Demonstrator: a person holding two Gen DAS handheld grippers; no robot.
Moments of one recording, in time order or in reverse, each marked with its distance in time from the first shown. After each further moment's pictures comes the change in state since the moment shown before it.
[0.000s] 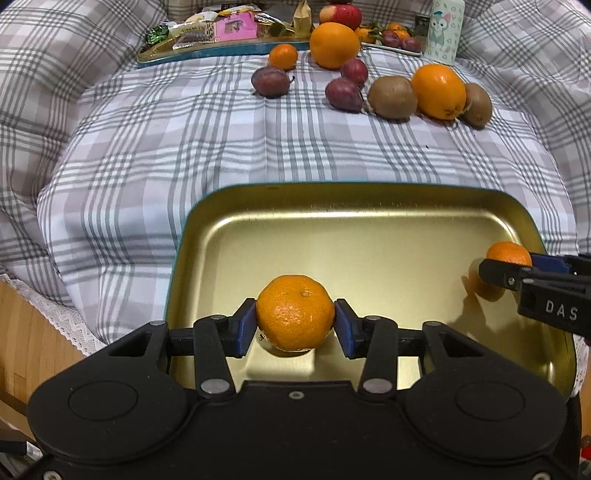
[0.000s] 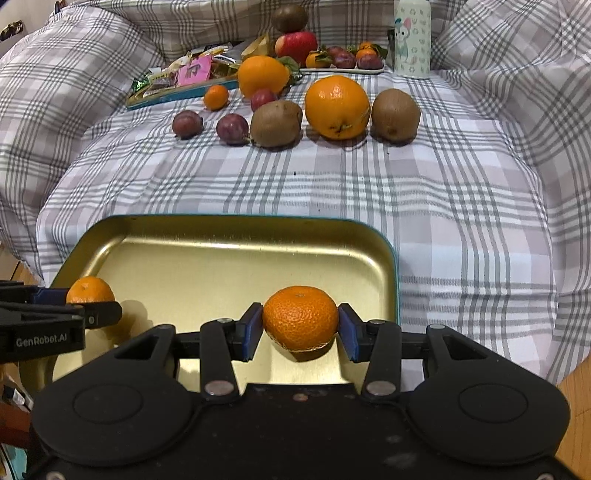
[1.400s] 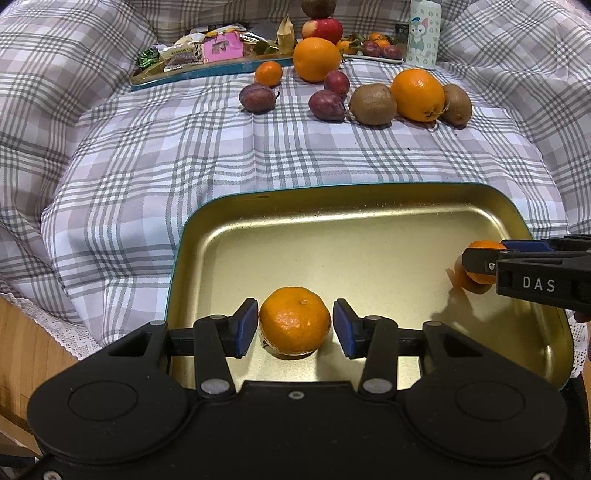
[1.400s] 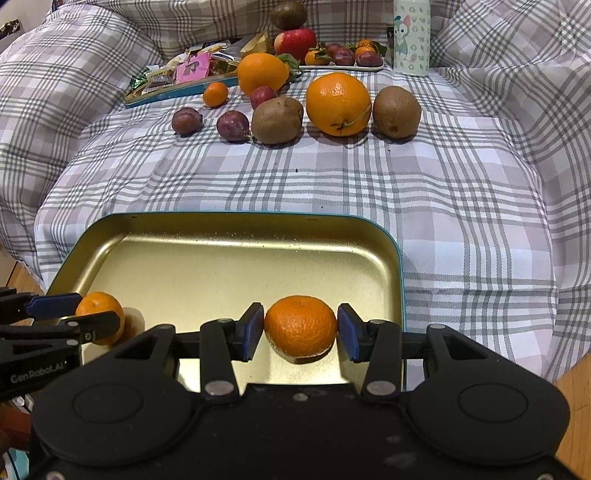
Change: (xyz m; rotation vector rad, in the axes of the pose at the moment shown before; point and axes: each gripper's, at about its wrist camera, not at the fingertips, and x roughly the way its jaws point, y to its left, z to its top) left arm -0.013 -0.008 -0.009 0.053 -0.061 0.003; right arm 0.000 0.004 0.003 0.004 0.007 -0.007
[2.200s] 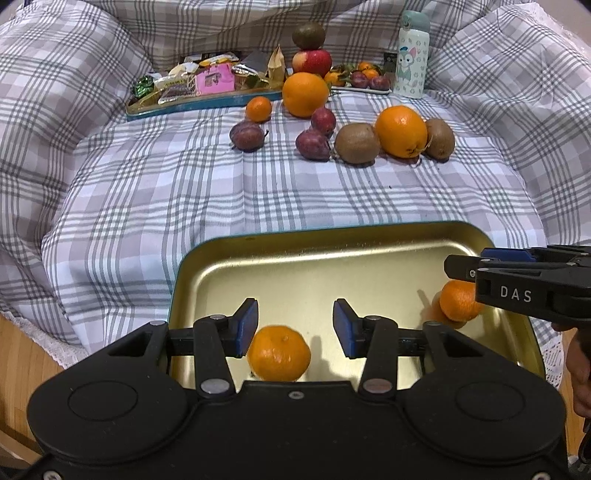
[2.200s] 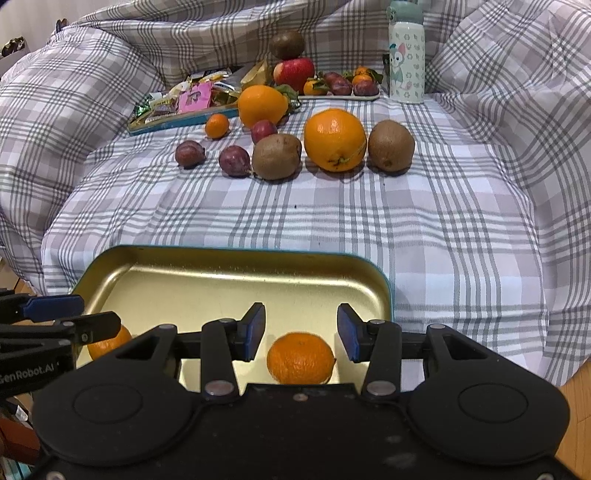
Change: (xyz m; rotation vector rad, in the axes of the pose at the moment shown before) left arm -0.017 -0.007 0.019 0.003 -0.070 -0.026; right arm -0.016 -0.002 0.010 0.009 -0.084 0.006
